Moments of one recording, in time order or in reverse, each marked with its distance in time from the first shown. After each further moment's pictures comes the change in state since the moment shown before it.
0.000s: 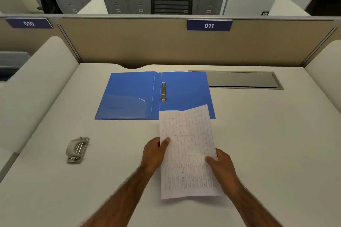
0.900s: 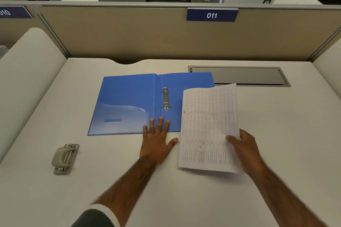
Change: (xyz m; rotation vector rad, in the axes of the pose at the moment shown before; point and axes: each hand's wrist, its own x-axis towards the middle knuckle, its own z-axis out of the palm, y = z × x) left_hand 0.094 -0.027 0.016 1.044 -0.022 0.353; right_hand 0.081 -0.023 -0.055 0.094 0.152 -0.011
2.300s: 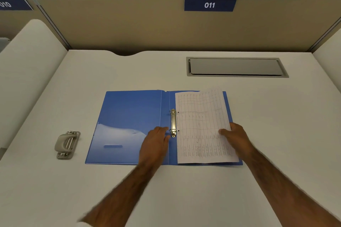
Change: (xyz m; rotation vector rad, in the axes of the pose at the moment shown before) left_hand -0.067 0.040 -0.031 -0.468 0.171 -0.106; right_hand 0.015 0.019 -0.005 -0.152 -0.130 0.066
